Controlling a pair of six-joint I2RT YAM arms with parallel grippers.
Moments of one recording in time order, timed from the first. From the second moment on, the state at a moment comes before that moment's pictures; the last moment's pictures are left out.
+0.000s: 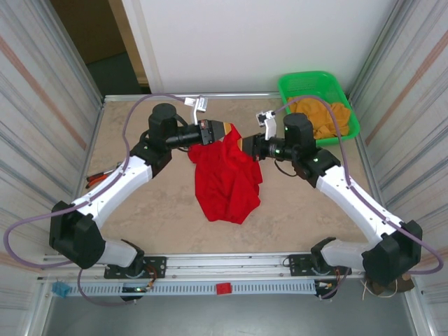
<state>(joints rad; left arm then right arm) -0.52 1.39 1.16 0.11 0.72 -0.74 0.51 1.21 1.09 -0.25 -0.49 0.41</state>
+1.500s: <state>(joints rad) -0.98 1.31 0.90 0.11 -0.31 -0.28 0.62 1.16 1.15 -0.49 -0.19 0.44</state>
